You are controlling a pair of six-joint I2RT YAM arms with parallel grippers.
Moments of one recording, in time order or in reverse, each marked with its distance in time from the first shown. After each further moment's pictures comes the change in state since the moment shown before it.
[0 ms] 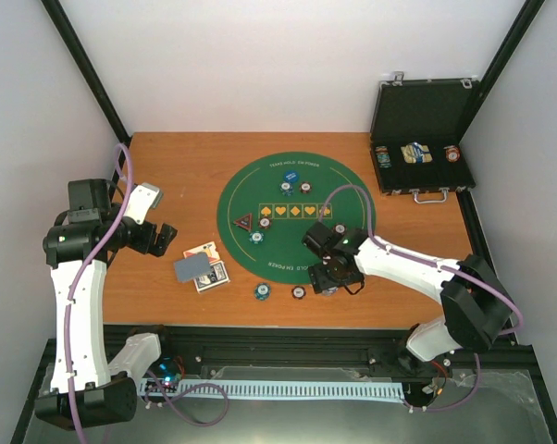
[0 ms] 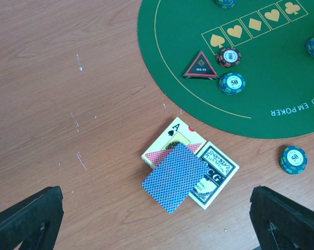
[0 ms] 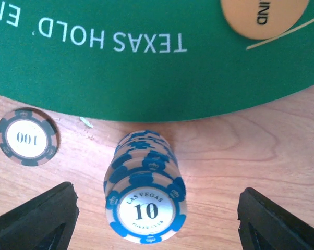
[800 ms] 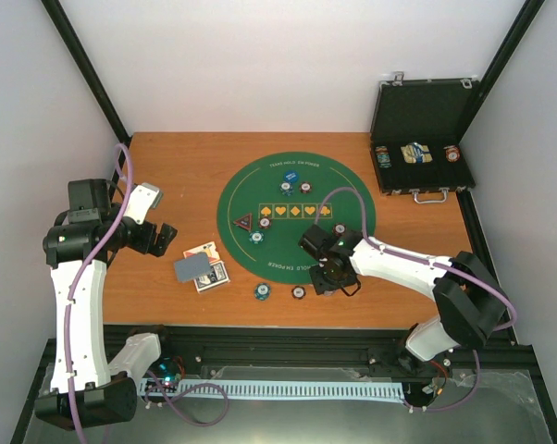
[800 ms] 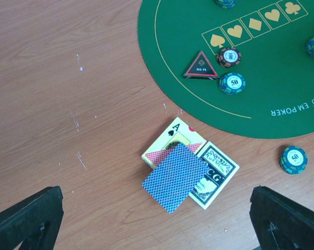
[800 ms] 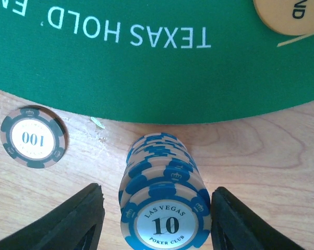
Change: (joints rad) left arm 0.000 0.000 0.000 0.000 0.000 0.000; right arm 0.023 0.034 -0.013 0.039 -0.029 0.003
